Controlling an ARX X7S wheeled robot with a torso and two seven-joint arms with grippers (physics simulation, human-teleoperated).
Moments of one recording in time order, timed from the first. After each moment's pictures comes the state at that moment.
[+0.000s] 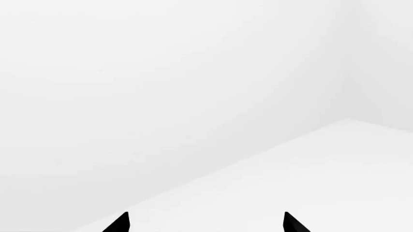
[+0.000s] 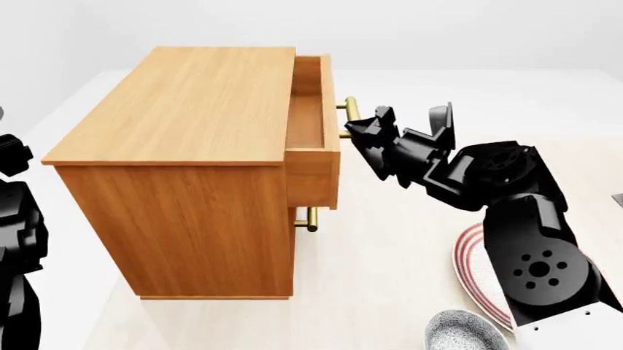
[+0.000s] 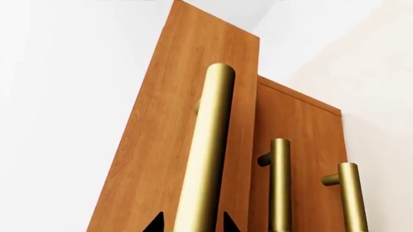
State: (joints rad) left arm -1.21 -0.50 -0.06 -1.31 0.00 0.03 -0.58; right arm 1.41 0.14 0.86 1.31 0.00 0.99 -0.50
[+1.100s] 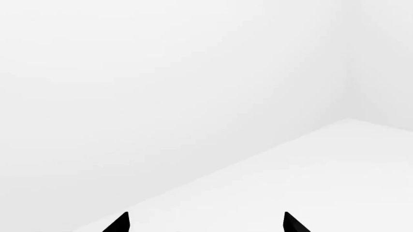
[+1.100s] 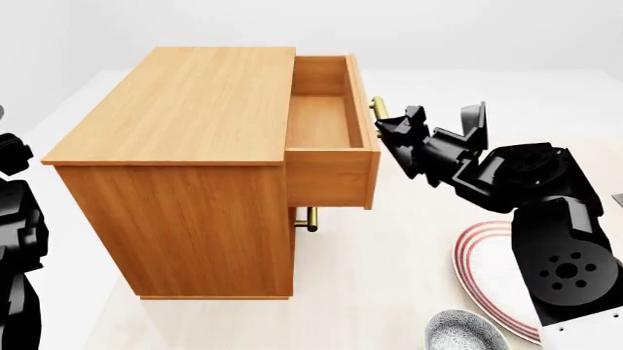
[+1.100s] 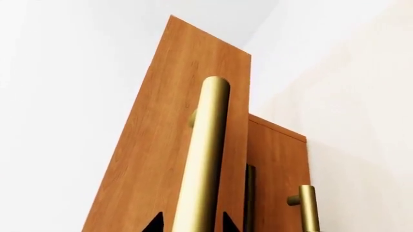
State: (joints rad) left arm -1.21 -0.50 -0.05 -1.31 0.00 0.02 -0.58; right arm 1.41 0.22 0.84 1.31 -0.01 0.97 -0.52
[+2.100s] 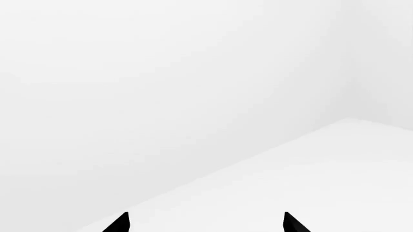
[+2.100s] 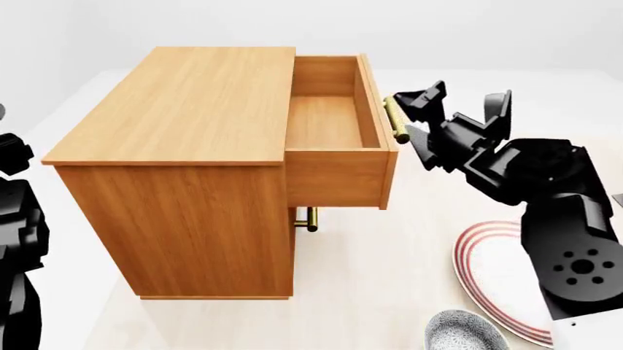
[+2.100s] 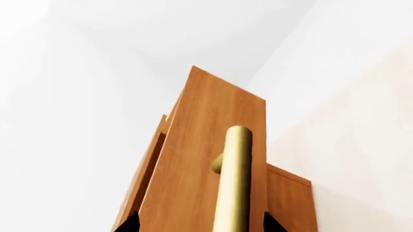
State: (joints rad) left arm -1.21 -0.49 -0.04 -1.31 0.00 0.01 -0.59; right arm 1.42 0.24 0.92 1.31 -0.01 0.86 -0.50
